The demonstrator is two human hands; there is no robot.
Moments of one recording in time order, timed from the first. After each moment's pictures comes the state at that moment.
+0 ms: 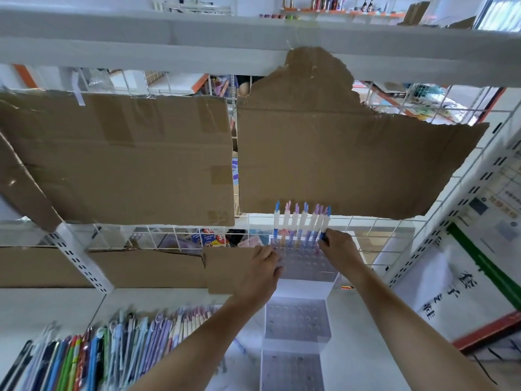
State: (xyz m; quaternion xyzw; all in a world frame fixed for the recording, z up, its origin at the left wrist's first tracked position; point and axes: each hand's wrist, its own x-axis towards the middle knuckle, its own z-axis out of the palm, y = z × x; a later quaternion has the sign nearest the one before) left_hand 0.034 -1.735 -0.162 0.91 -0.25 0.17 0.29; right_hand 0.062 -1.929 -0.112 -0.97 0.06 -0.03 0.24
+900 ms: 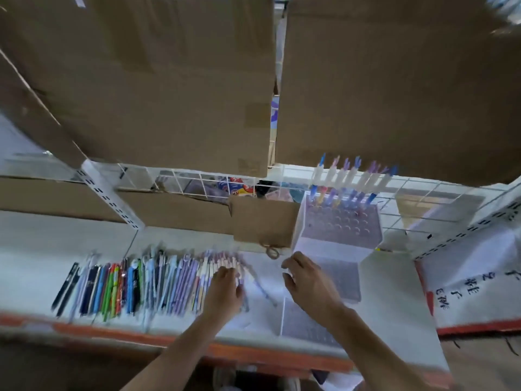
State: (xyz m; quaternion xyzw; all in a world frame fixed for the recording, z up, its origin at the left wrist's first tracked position) left_hand -0.046 -1.624 -0.281 0.97 0.04 -0.08 0.24; right_hand -0.028 -1.822 -0.199 -0.95 -0.20 -0.06 0.21
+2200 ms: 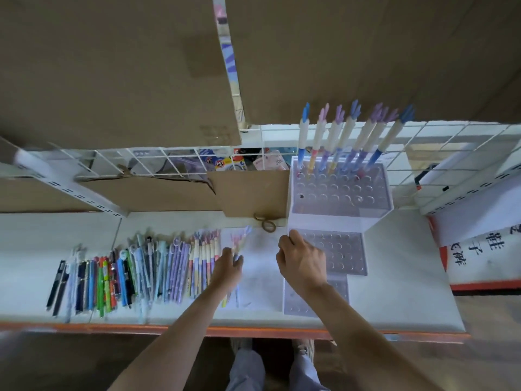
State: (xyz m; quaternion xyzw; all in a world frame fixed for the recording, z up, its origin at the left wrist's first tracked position) left_hand -0.009 -1.640 -0.343 0.87 0.21 -0.22 0.39; right_hand -0.014 -1.816 -0.268 -0.98 -0.08 -0.06 0.16
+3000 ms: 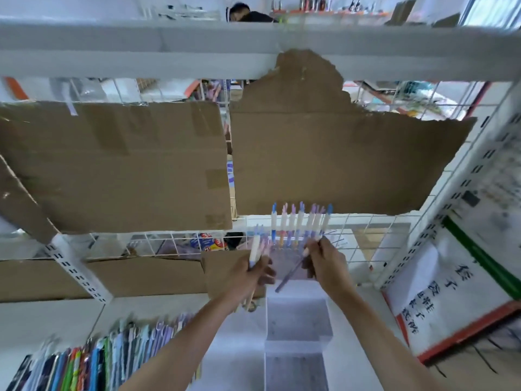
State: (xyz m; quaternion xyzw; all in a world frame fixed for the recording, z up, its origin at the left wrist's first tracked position) left_hand 0.019 -1.713 -0.124 0.71 0.05 -0.16 0.68; right_hand 0.005 -1.880 -0.096 -0.84 0.11 -0.07 0.53
